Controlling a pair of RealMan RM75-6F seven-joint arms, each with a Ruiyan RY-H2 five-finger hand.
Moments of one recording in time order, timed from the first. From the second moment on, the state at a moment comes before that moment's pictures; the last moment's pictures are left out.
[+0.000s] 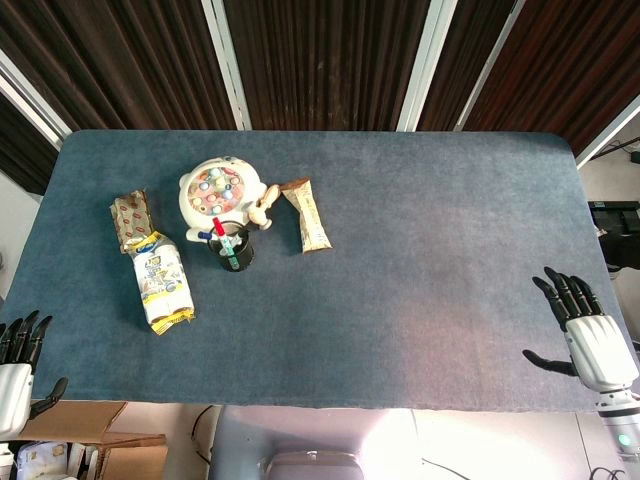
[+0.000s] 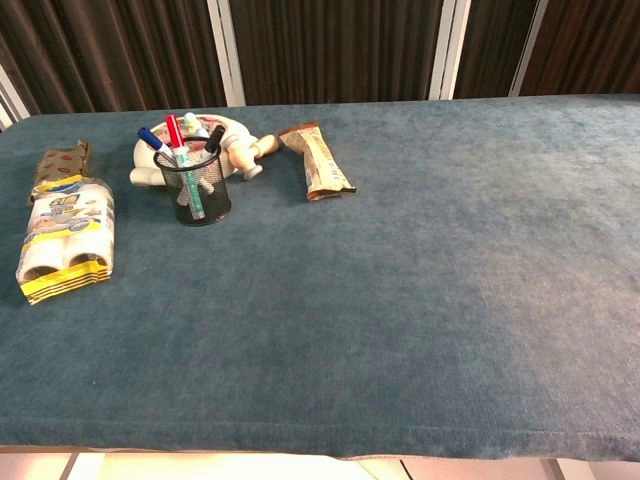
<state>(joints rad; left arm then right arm) 0.01 -1.11 -0.02 -1.71 1.52 1.58 0.24 0.12 -1.04 0.03 -1.57 -1.60 1.47 0.14</state>
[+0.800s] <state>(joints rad) -0.22 -1.06 -0.15 -1.76 1.55 1.38 0.19 0.14 -1.03 0.05 -1.60 -1.61 1.48 0.13</state>
